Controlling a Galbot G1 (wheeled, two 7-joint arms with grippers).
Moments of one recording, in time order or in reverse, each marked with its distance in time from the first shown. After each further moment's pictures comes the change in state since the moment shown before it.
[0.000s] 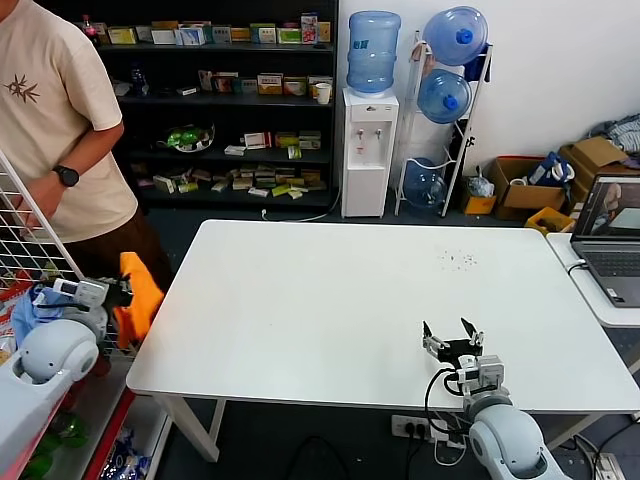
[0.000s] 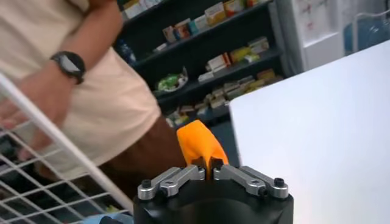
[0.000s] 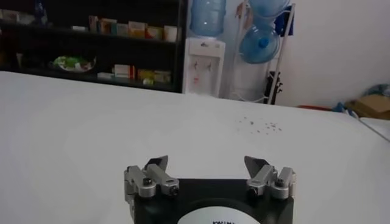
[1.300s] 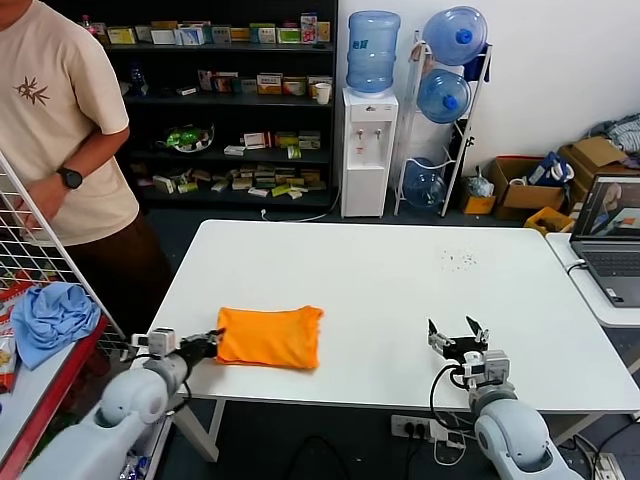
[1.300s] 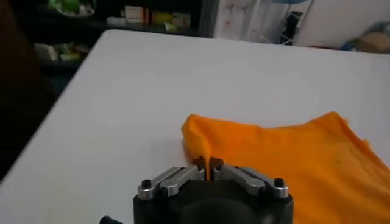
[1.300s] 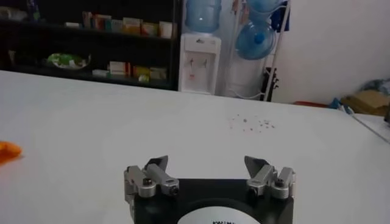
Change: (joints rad) left arm 0.100 -0.275 0.017 0.040 -0.131 -0.027 0.145; right arm 0.029 -0.019 0.002 -0.016 0.031 -0.021 -0.004
